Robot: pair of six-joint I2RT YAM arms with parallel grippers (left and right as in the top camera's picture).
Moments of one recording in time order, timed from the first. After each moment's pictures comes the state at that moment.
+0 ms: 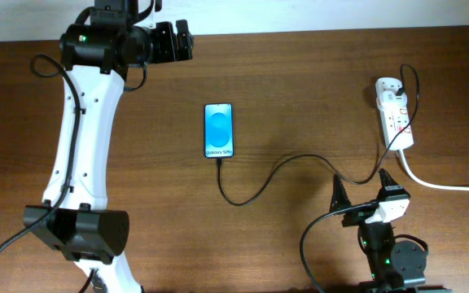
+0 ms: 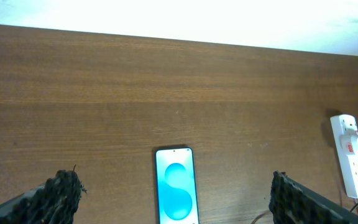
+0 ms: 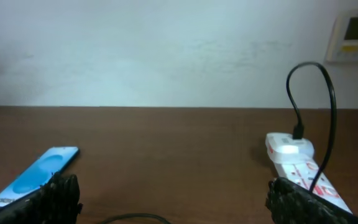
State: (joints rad) left arm -0.15 1.97 2.23 -1.10 0.19 -0.22; right arm 0.07 0.02 0.03 -0.02 -0.03 0.05
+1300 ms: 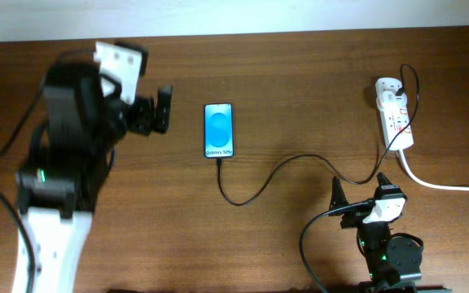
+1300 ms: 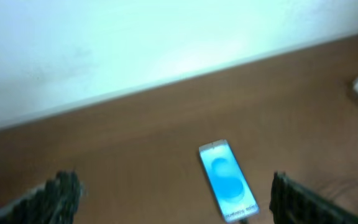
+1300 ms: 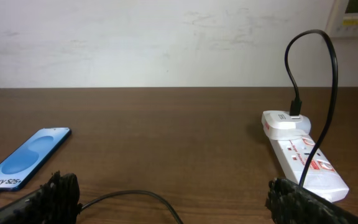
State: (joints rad) left arm -0.14 1.20 1.40 -0.70 0.10 0.15; right arm 0.07 0.01 0.01 -0.08 -0.01 0.05
